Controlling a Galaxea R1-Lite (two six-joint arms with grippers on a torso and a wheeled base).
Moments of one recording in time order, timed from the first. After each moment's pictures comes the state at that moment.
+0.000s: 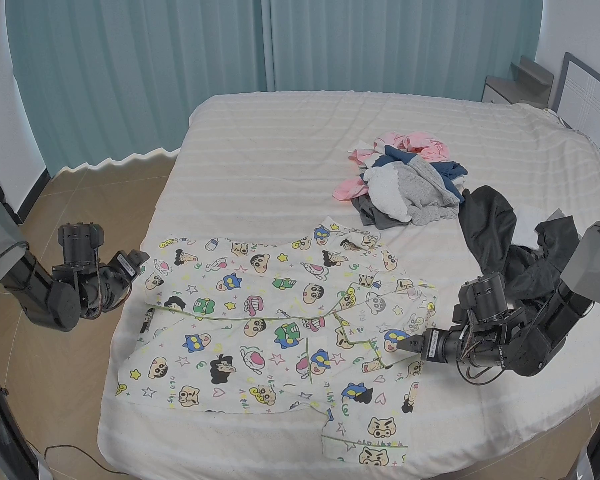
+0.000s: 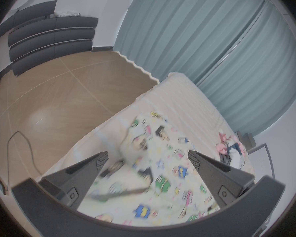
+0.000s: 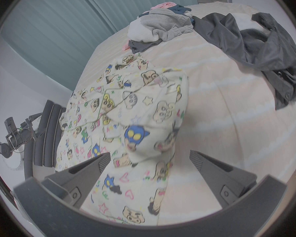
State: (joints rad) left arm 0.04 2.04 -0.83 -0.70 0.04 -0.76; right arm 0.38 2.08 -0.63 -0.65 0.02 0.53
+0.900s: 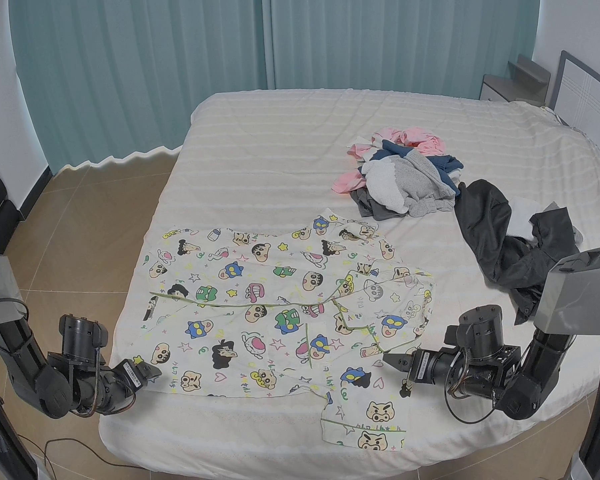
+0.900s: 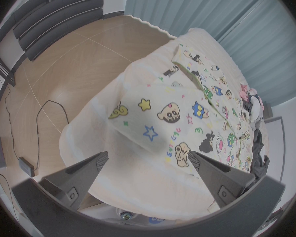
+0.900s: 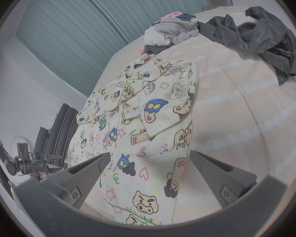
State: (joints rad) left arm -0.05 1.96 -0.24 -0.79 -0.02 -0.76; right arm 0.47 2.18 -0.40 -1.16 0.00 0.59
